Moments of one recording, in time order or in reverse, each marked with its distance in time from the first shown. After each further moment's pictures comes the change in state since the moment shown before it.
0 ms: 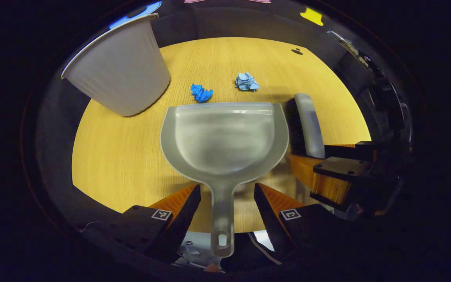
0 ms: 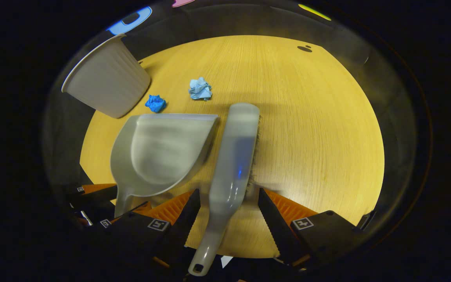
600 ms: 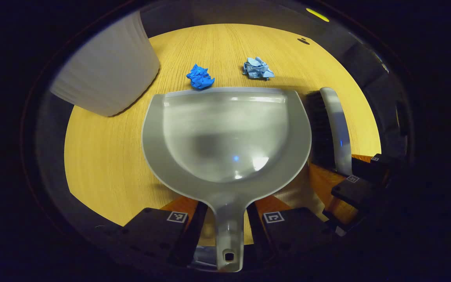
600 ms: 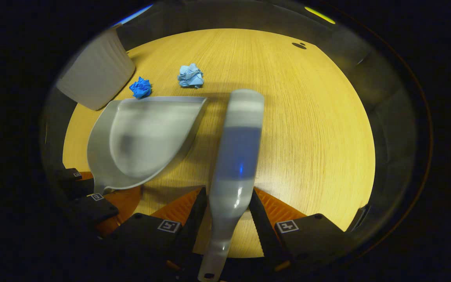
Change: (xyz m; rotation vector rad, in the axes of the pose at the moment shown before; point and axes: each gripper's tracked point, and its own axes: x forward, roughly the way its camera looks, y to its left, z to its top) left arm 0.032 0.018 0.015 0.073 0.087 -0.026; right arm 0.002 0.000 -0.010 0.024 0.007 -0.145
